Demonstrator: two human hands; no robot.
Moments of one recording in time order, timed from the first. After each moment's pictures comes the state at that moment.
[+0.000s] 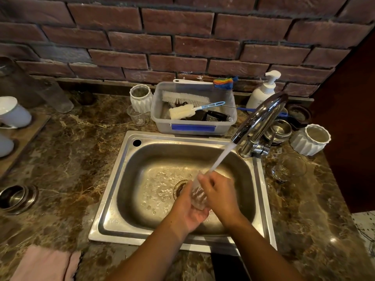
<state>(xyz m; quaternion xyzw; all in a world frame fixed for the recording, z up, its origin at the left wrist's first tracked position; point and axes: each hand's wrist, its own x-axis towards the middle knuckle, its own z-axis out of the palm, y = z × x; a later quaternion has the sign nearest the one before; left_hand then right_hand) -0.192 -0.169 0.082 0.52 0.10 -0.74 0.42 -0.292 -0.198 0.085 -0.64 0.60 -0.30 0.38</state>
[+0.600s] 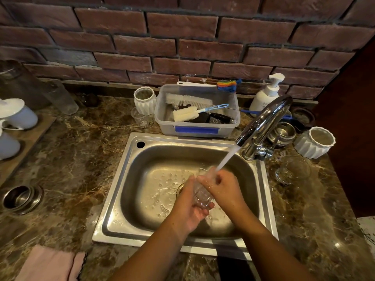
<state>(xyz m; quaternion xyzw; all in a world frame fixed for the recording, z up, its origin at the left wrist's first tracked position) -0.184 -0.172 0.089 0.52 0.01 -0.74 0.42 -0.294 -0.213 0.096 -0.58 0.59 -0.31 0.47</state>
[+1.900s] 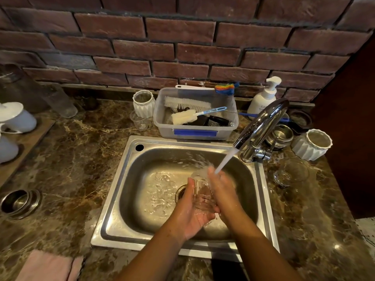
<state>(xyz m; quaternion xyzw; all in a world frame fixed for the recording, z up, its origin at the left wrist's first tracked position) -0.182 -0.163 0.098 0.42 -0.04 -0.80 0.43 -0.286 -0.210 0.102 -0.40 0.60 -0.35 0.60</state>
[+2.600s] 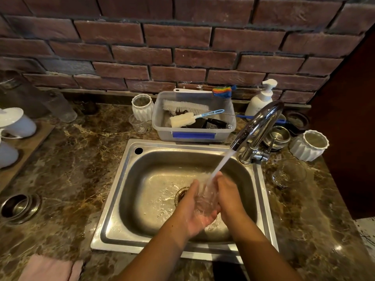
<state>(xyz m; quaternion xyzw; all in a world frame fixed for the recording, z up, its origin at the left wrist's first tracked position) -0.191 -0.173 0.108 0.45 0.10 -0.78 0.42 -0.291 -0.215 0.094 -0.31 0.66 -0.34 0.59</state>
